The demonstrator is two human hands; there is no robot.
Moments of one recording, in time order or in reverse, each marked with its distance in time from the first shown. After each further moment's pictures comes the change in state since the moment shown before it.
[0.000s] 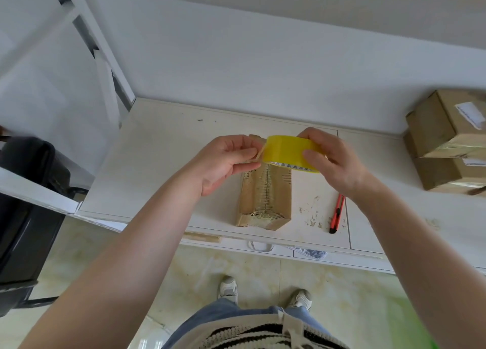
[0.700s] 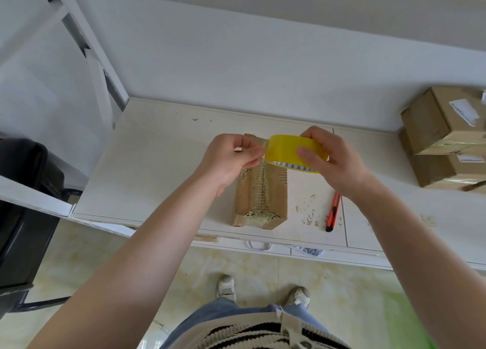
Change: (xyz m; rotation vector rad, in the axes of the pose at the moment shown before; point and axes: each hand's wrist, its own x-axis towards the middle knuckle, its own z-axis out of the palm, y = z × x) left_hand 0.001 0.005 0.030 0.252 0.309 0.021; right_hand -0.004 0.004 -0.004 -0.067 0.060 0.030
